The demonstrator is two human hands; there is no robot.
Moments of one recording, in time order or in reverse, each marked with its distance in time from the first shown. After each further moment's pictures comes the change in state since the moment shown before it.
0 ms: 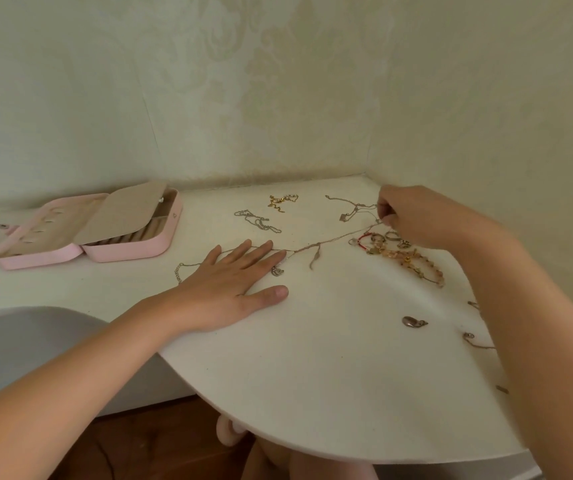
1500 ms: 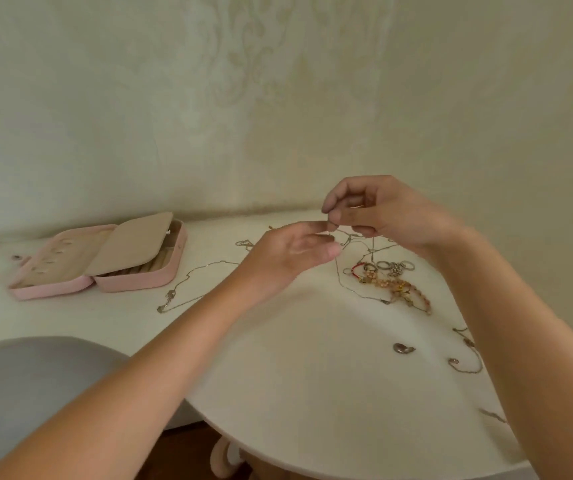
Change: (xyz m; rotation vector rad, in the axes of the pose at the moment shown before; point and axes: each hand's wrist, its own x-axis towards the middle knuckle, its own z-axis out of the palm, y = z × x) left_hand 0.023 0.070 -0.055 -1.040 0.326 0.116; right_hand -0.010 -0.043 -0.040 0.918 -0.027 -0.335
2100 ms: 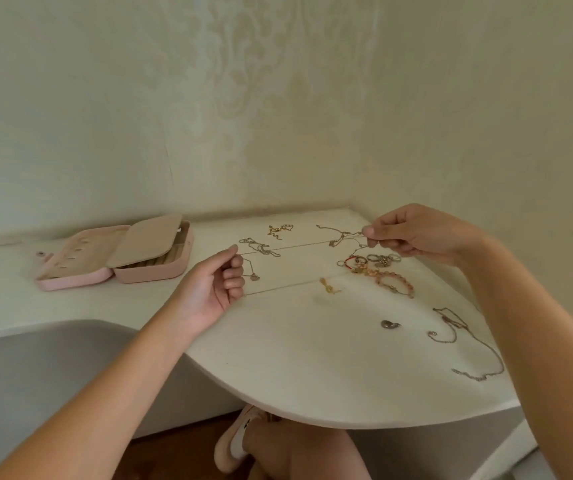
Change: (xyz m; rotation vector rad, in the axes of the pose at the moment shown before) left_hand -0.052 -0.042 -0.048 -0.866 0.209 -0.301; right_hand -0.053 0.006 -0.022 -0.090 -0.006 0.312
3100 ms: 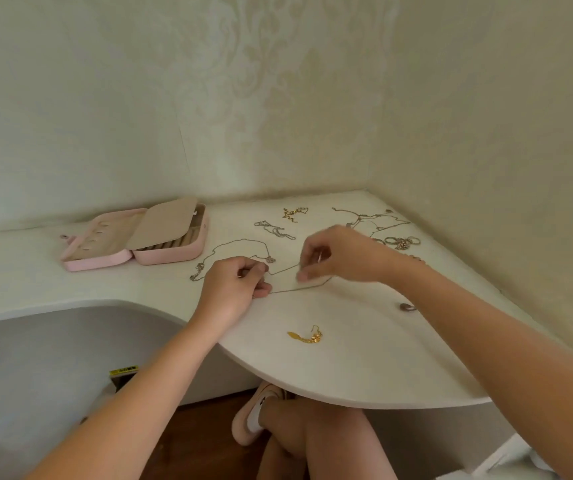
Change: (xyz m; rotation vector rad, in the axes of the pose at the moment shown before) left_hand -0.011 -0.032 -0.006 0.805 0.326 0.310; right_hand 0.035 -0.007 0.103 -0.329 -0.111 -0.226
